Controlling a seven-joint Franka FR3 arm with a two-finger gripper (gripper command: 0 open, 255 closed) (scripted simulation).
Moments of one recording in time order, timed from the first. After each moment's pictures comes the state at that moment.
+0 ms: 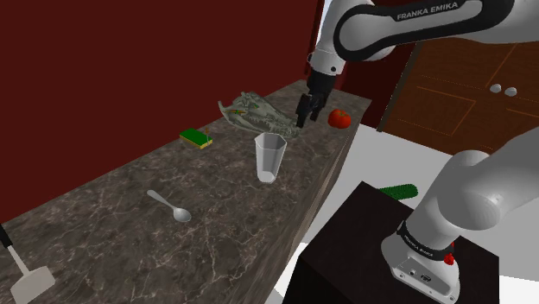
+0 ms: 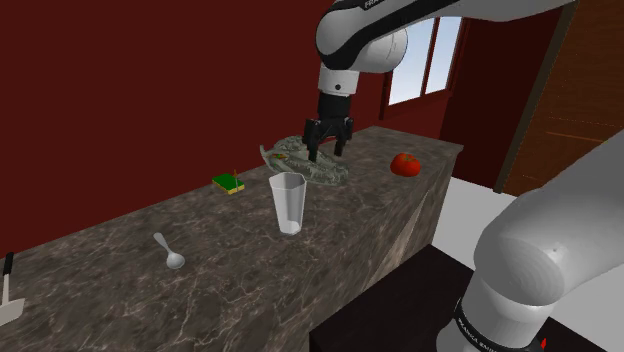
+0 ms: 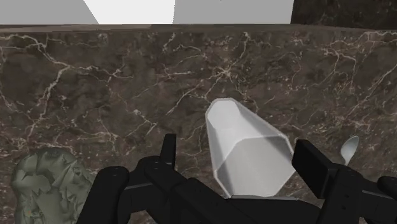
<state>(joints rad) 0.02 -0.44 0.07 -2.38 0.16 2.00 -0.07</state>
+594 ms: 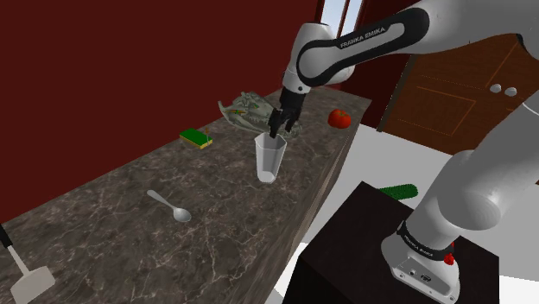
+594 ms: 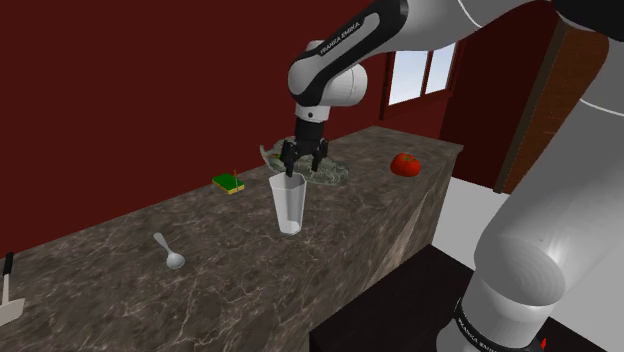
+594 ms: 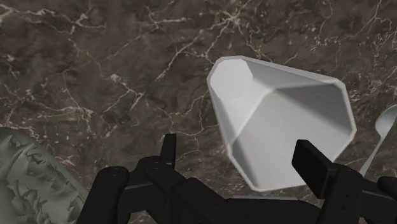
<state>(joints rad) 0.03 -0.15 0.09 -2.30 0.19 2.25 -0.05</state>
